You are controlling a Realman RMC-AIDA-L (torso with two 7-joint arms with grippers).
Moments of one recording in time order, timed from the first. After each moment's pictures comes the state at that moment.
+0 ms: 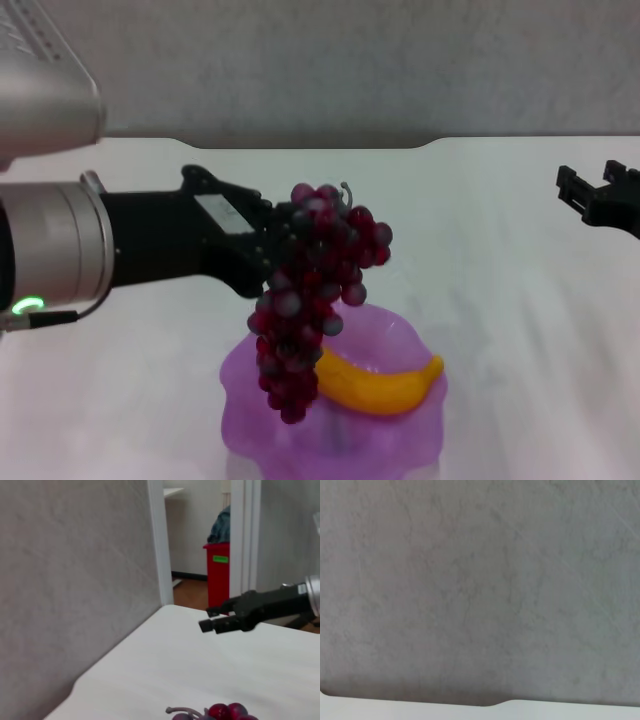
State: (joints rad) left arm -0.10 -2.03 -1.58 -2.05 2.13 -1.21 0.73; right arm 0.04 2.00 -1.72 -1.42 0.85 0.23 -0.49
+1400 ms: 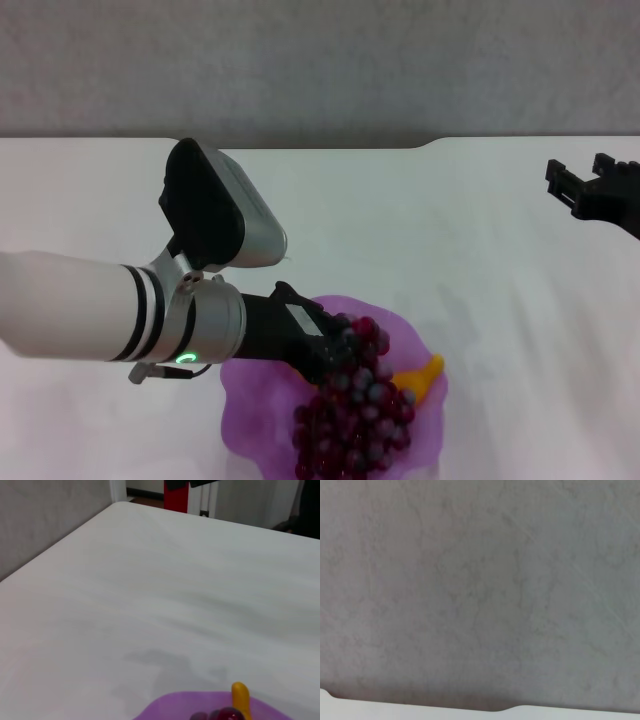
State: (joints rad) left arm -0.38 -2.03 -1.36 -1.35 2.13 -0.95 0.89; right arm 0.07 2.00 -1.72 -1.41 0.85 0.23 -0.48
